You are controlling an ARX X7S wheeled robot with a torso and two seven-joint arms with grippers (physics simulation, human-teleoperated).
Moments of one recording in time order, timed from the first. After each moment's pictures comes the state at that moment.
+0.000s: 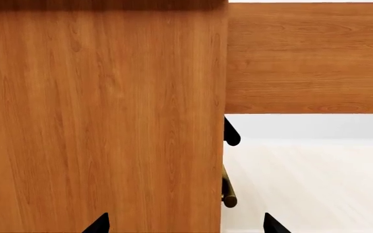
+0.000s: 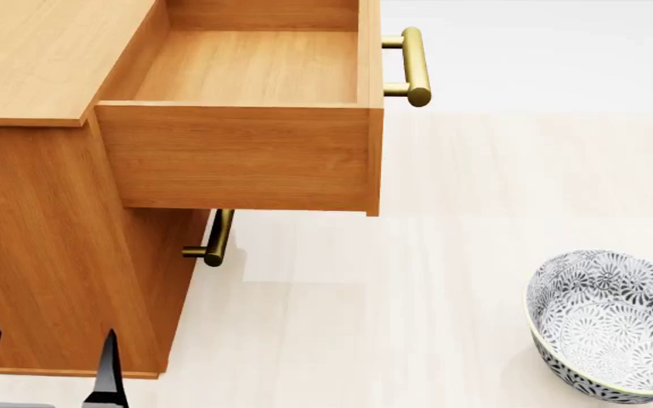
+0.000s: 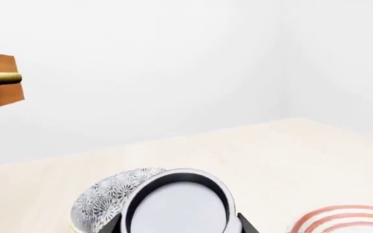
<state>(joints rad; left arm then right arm) -0.01 -0.27 0.22 0.42 -0.24 -0.23 -0.31 -0.41 0.40 0.54 -0.36 0.63 0.03 -0.04</state>
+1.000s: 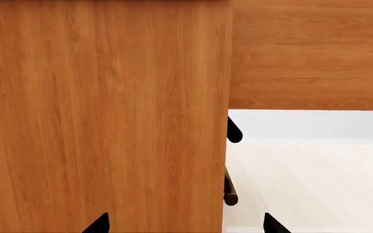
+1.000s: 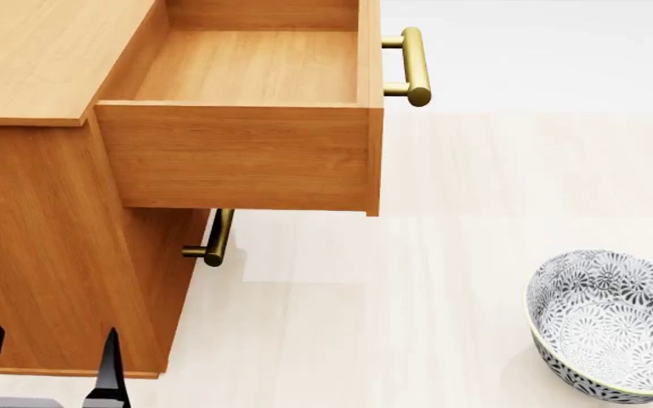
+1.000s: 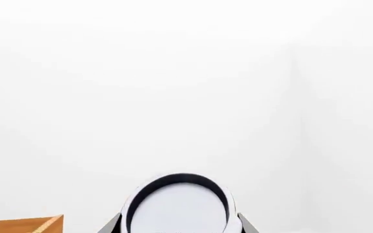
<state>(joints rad) -0.03 -0.28 0.23 0.38 -0.26 -0.21 -0.32 0.19 0.91 0.47 -0.78 1.07 0.51 0.56</state>
